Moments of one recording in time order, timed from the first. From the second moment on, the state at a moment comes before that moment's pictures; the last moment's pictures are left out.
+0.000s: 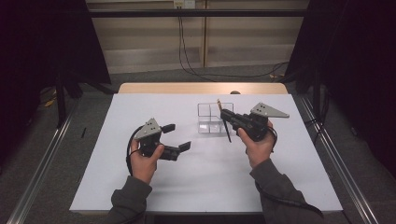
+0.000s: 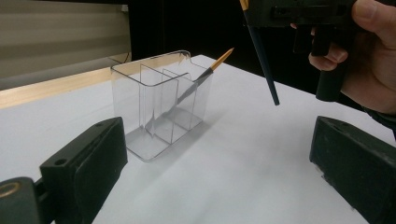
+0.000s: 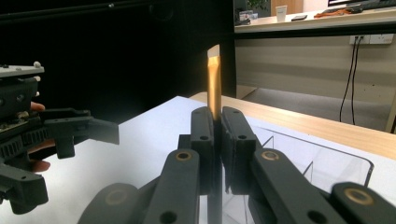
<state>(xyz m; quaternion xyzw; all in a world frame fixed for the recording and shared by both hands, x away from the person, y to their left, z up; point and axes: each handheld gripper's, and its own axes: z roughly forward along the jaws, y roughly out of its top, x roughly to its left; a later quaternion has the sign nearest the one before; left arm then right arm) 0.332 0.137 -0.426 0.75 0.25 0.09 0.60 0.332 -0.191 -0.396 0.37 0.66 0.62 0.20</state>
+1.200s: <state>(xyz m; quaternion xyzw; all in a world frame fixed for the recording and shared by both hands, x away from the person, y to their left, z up) 0.332 0.137 -0.427 0.75 0.25 0.09 0.61 0.354 -0.195 -0.385 0.36 0.64 0.65 0.22</state>
